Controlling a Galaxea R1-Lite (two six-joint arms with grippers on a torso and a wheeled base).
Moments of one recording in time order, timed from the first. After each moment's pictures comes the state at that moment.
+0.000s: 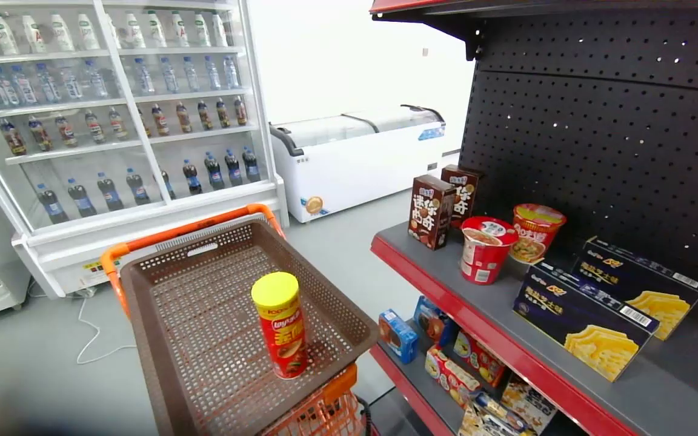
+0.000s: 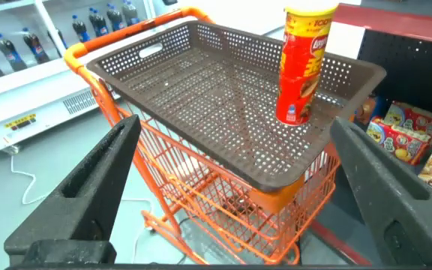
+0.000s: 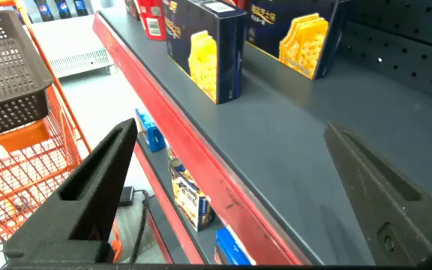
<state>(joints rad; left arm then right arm) 0.00 0.00 0.00 0.01 -0.09 0.06 0.00 0.00 0.00 0.00 0.04 0.00</state>
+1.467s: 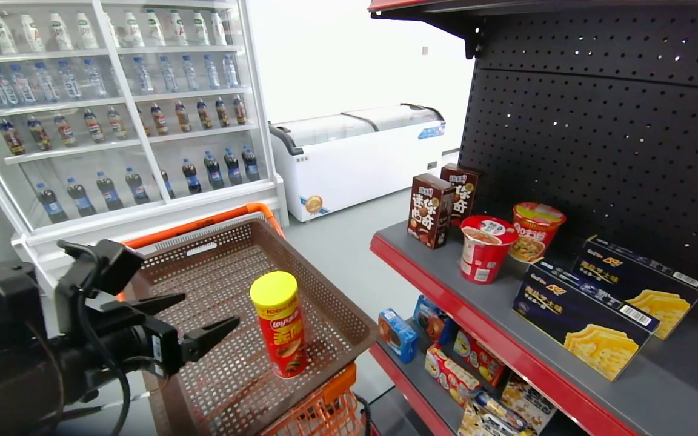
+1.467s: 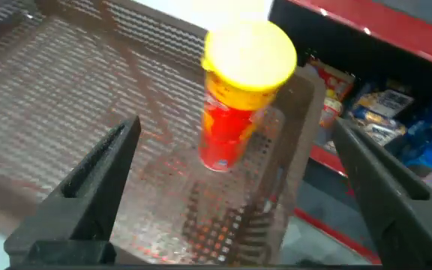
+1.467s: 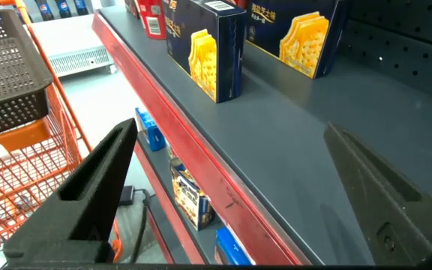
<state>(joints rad) -0.17 1.46 -0.34 -0.76 -0.27 -0.01 0.00 0.00 0.00 0.00 0.04 0.00</state>
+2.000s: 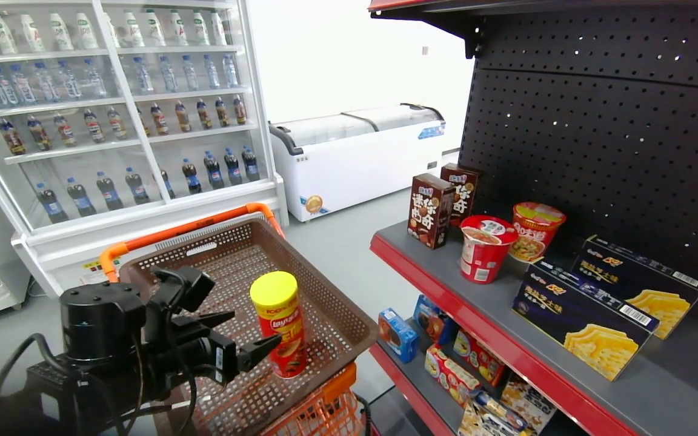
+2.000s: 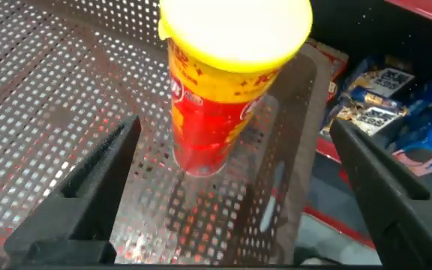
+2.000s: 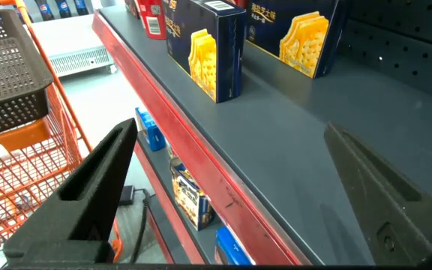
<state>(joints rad) -0.25 1.80 -0.30 -1.08 -0.27 -0.03 0.00 0.00 0.00 0.00 0.04 0.00</state>
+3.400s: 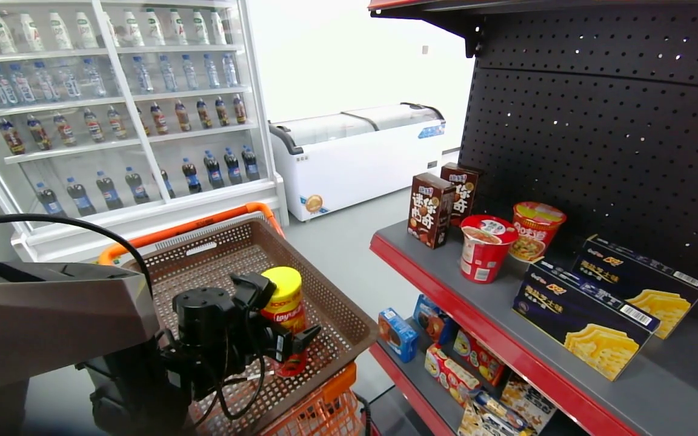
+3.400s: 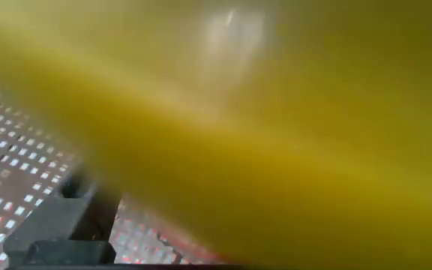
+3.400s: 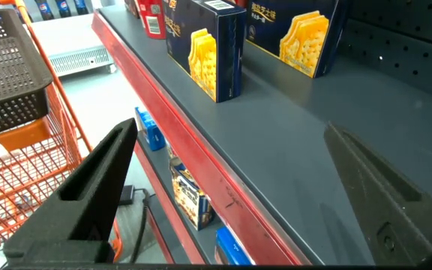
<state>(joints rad) -0.30 2.24 -0.50 -1.39 -0.21 0.02 0.00 0.00 0.00 0.00 0.04 0.00</state>
